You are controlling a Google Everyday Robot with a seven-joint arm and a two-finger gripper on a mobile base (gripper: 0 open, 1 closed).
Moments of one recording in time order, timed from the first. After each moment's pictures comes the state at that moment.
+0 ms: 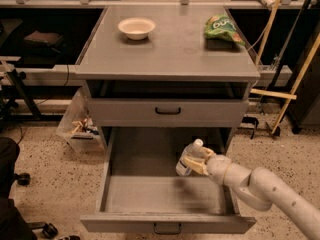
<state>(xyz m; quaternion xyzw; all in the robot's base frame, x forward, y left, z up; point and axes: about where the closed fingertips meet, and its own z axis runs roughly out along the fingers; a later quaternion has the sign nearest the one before) 0.594 -0.131 0.548 -0.31 0.71 0.28 0.57</state>
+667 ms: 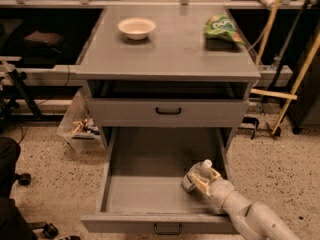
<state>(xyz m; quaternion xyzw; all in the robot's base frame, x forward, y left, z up) 0.562 -0.169 0.447 -0.20 0.74 0.23 0.60</state>
